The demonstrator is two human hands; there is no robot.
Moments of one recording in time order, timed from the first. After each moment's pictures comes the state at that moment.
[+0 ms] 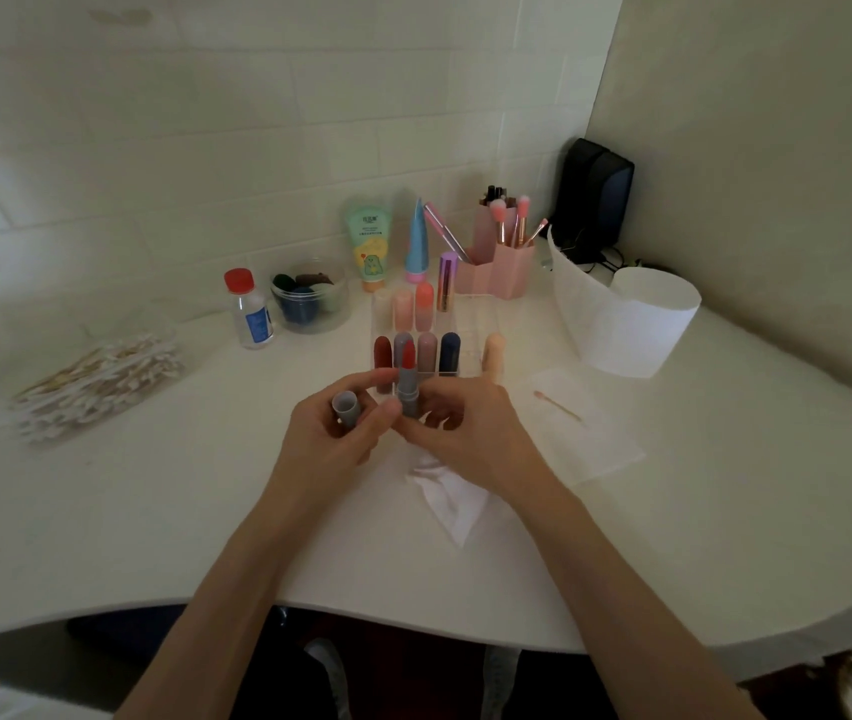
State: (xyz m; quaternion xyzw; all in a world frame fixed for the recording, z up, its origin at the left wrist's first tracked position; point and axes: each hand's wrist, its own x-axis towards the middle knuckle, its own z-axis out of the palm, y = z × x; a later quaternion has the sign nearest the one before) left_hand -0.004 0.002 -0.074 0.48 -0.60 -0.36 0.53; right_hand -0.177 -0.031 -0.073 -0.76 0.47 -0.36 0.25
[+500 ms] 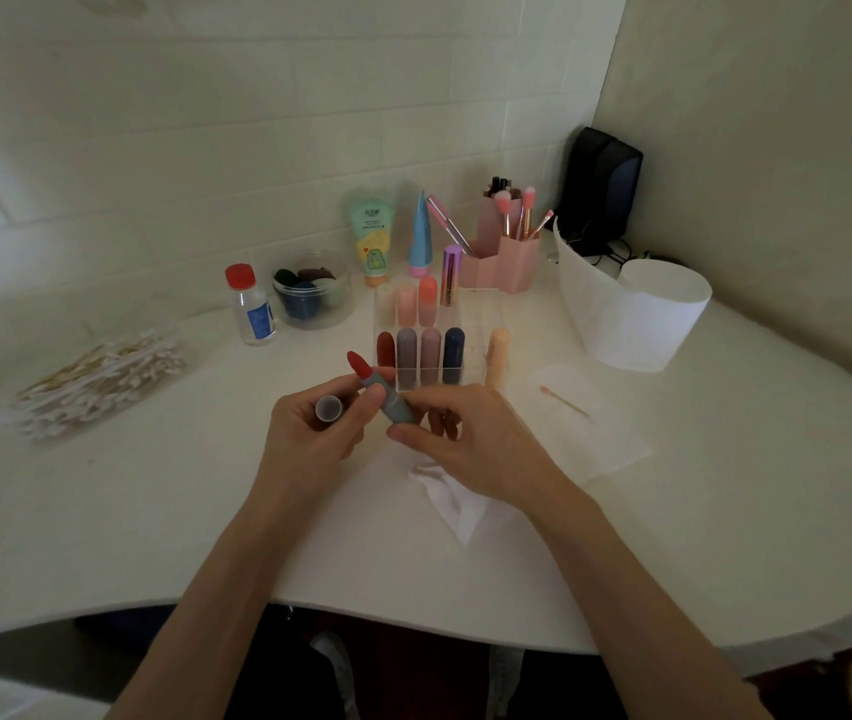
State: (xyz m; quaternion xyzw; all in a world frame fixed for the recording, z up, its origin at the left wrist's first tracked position) left_hand 0.004 0.005 -0.074 0.48 -0.54 -0.39 0.57; right_hand -0.180 -0.026 -0.069 -0.81 0.43 -0.29 0.27
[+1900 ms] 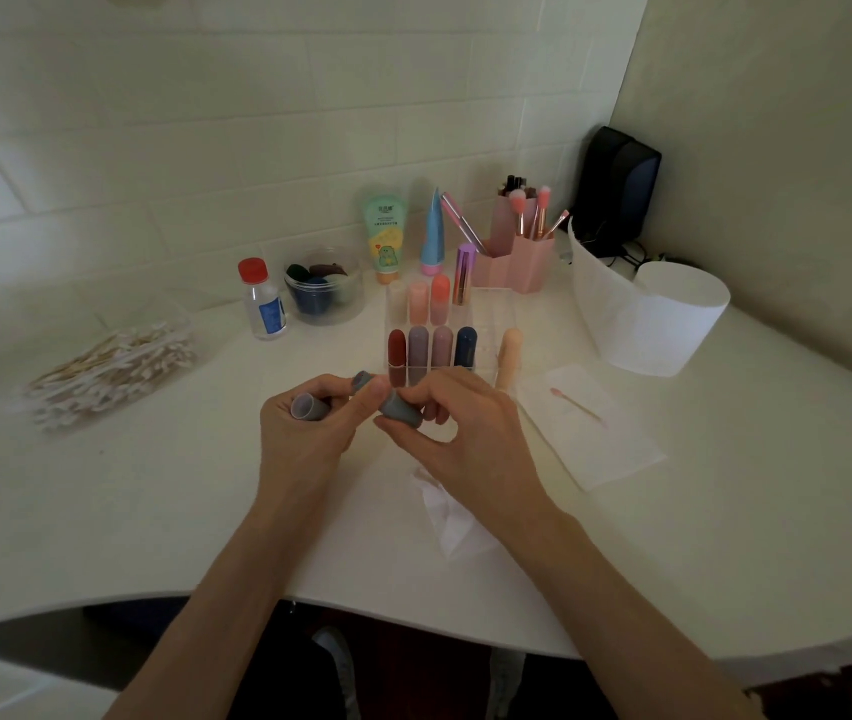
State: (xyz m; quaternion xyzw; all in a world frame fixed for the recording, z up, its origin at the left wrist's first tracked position) left_hand 0.003 0.007 -0.070 0.49 -0.45 -0.38 0.64; right_hand -0.161 -0.014 -0.076 -0.79 0.38 -0.48 0.09
